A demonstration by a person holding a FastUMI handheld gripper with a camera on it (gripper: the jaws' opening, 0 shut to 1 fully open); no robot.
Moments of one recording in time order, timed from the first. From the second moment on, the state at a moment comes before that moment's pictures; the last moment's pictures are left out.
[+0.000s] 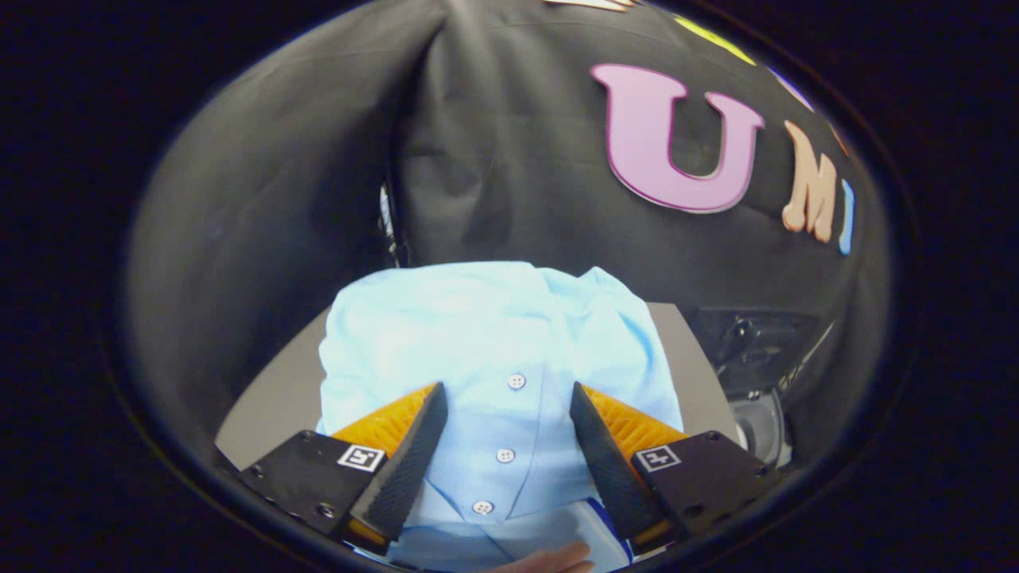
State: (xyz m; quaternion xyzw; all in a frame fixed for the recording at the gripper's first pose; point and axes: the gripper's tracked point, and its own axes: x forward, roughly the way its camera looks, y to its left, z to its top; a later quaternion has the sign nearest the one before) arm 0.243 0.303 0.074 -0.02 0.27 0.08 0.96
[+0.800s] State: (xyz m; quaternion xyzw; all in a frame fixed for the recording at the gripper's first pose) arm 0.246 0.305 0.071 -0.08 0.28 0.02 0.96
